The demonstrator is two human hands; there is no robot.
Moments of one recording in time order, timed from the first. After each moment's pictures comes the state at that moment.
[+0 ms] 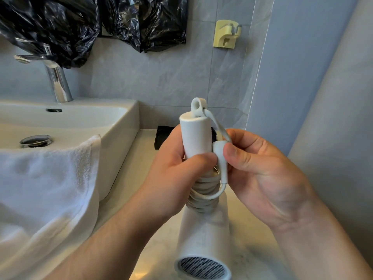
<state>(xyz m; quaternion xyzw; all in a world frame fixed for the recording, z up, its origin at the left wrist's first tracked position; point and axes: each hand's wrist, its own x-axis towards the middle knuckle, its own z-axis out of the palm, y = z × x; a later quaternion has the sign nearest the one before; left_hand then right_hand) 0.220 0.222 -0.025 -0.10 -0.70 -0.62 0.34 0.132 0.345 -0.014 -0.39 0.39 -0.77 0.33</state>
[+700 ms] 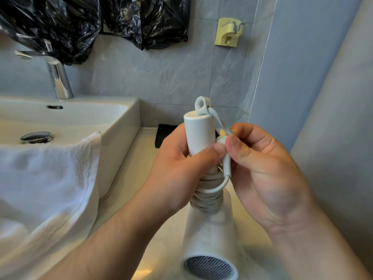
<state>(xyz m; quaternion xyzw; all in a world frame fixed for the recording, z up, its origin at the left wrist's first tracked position) 0.213 0.225 -0.029 -0.08 -0.68 -0.64 0.34 0.143 0.340 -0.013 -0.37 0.40 -0.80 0.23</state>
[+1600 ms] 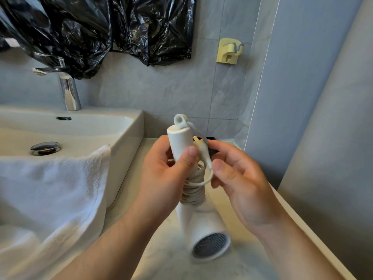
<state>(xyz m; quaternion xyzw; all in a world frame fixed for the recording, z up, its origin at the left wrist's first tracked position) 0.212 0.202 -0.038 -0.03 -0.65 -0.60 0.46 0.131 0.326 -0.031 -0.47 0.54 -0.69 0.13</state>
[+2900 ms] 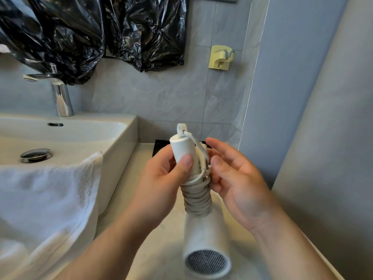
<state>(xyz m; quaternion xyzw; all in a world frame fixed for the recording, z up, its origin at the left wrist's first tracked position) 0.211 0.202 -0.035 -0.10 -0.68 -0.62 0.38 0.121 0.324 -0.022 -0.36 0.48 -0.77 0.22</state>
